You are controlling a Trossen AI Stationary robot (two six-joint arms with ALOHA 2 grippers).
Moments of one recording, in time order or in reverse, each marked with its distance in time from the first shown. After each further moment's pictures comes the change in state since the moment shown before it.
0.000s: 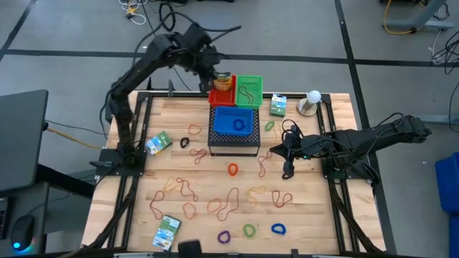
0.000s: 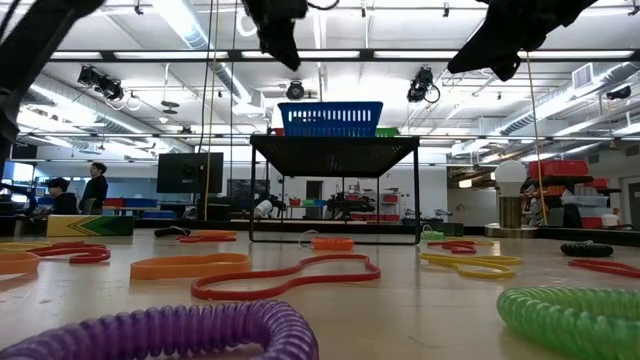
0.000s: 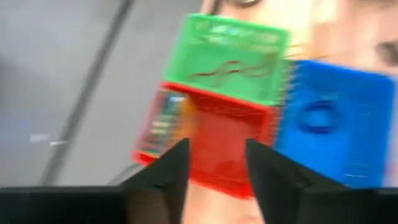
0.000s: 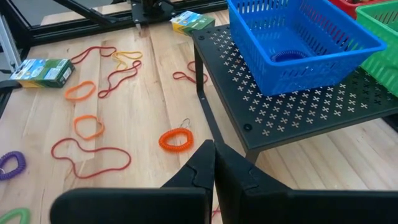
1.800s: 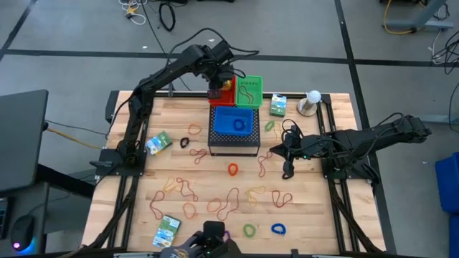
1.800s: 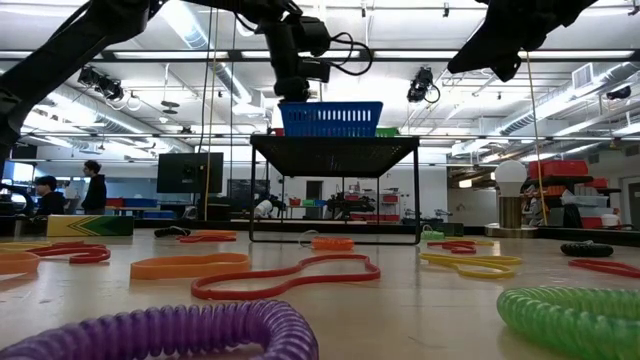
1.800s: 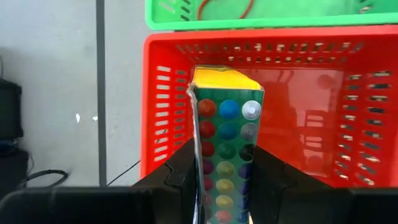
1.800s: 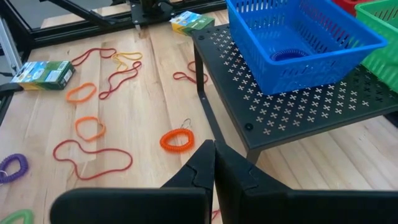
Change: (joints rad) left arm 0.005 0.252 -0.009 0.027 -0.218 0.300; right arm 0.000 0.000 0.000 0.000 -0.001 0.016
